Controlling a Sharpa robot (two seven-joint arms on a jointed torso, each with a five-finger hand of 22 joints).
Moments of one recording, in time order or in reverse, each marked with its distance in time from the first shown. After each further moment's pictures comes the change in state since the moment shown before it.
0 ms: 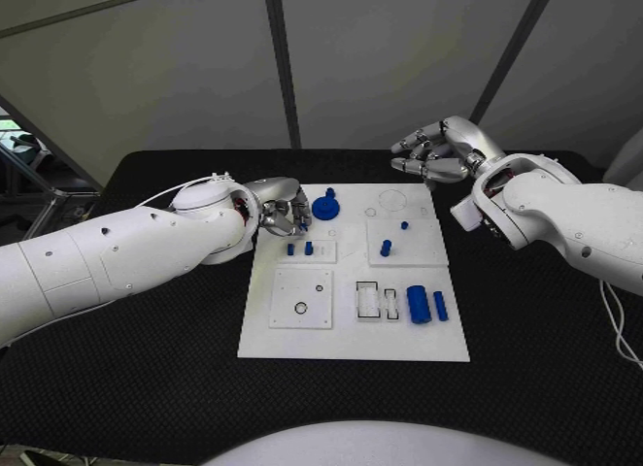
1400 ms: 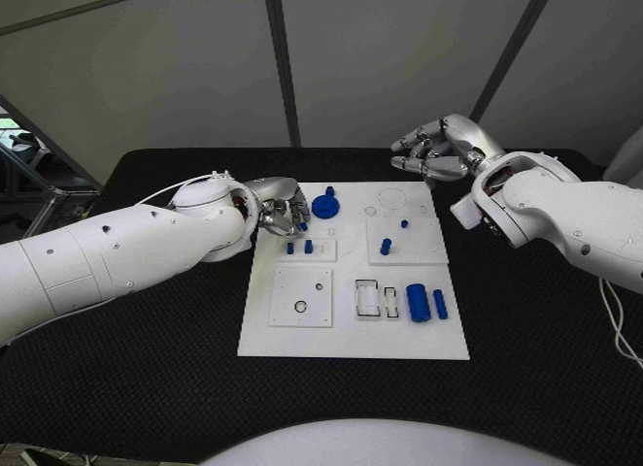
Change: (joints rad) left arm 0.000 0.006 0.000 -0.014 -0.003 0.019 -0.014; left_hand -0.056 -0.049 -0.013 0.012 -0.004 -0.111 0.014 -0.114 -0.046 -0.039 0.021 -0.040 -0.007 -0.022 0.022 -0.019 -0.069 0.000 -0.022 0.014 -0.044 -0.017; right arm 0.000 0.001 0.000 -0.003 -0.002 0.001 -0.001; right_hand 0.000 0.000 0.000 0.000 0.000 0.000 0.000 0.000 0.000 0.000 0.000 0.000 -0.002 0.000 0.000 0.000 -0.006 0.000 0.000 0.000 -0.001 -0.006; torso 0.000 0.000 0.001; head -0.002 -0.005
